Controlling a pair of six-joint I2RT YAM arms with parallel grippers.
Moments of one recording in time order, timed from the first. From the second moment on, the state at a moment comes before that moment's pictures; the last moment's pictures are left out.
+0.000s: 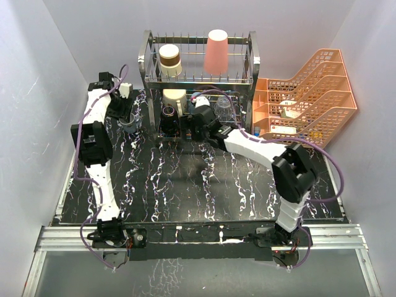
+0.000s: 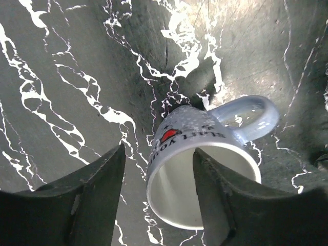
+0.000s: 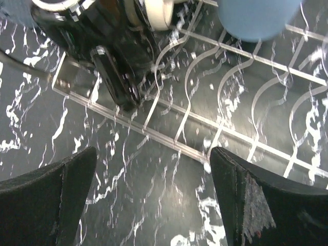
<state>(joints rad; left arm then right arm) 0.10 2.35 2.16 -1.03 0.17 0.39 0.74 1.78 1.36 -0.21 0.17 0.40</state>
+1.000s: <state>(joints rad) 0.14 1.93 2.03 -1.33 0.49 0.68 0.78 2.21 1.74 -0.14 0.23 0.21</state>
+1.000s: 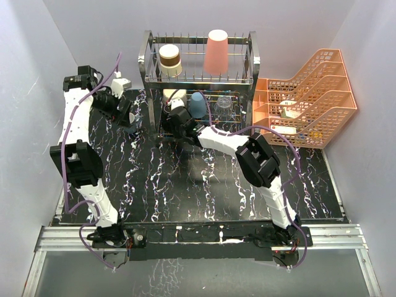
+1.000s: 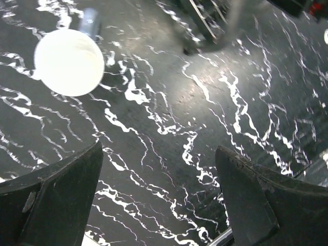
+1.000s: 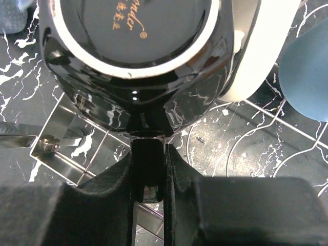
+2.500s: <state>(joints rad) -0.25 0.89 0.74 -0.42 0.80 1.13 0.84 1.32 0.79 0.15 -0.08 1.11</state>
